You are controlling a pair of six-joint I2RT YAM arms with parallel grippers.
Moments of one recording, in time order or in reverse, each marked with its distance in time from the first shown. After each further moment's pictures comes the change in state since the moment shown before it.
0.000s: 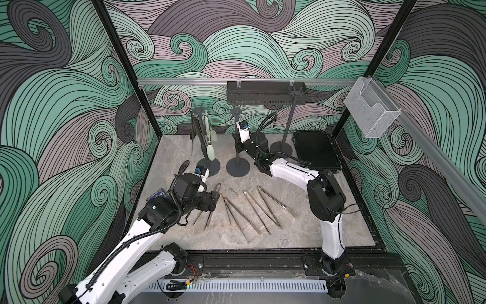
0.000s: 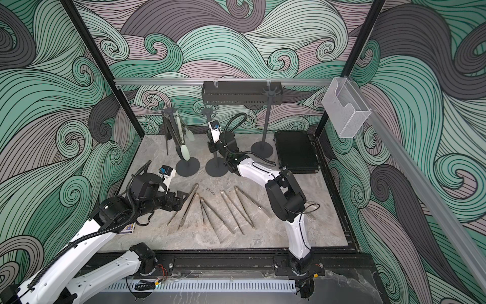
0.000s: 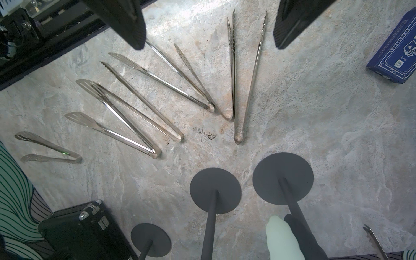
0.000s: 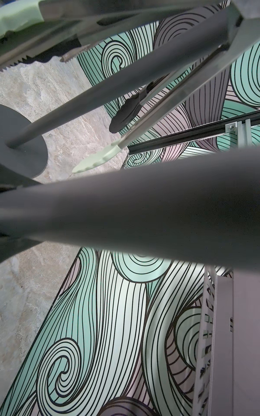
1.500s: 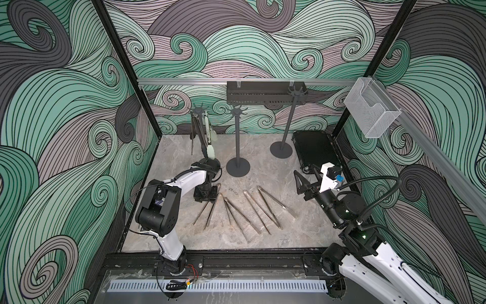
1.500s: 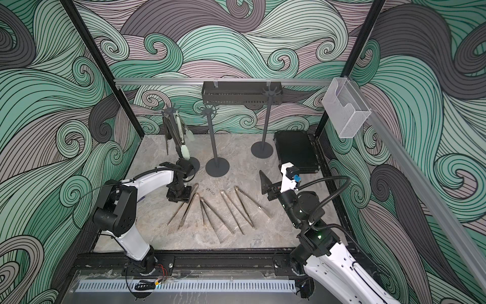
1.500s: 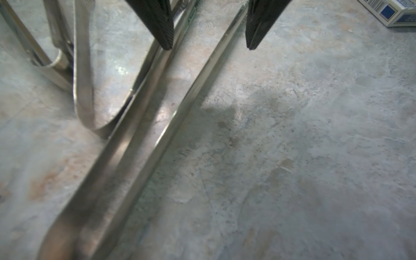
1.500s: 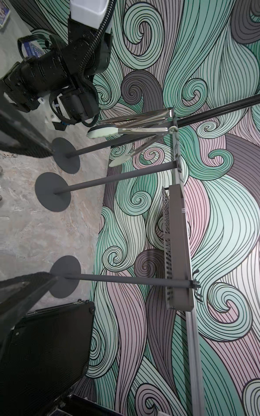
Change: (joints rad) left arm 0.240 0.908 0.122 -0.024 0.018 -0.030; right arm -0.010 -1.524 -0.982 -0.396 0.173 0.105
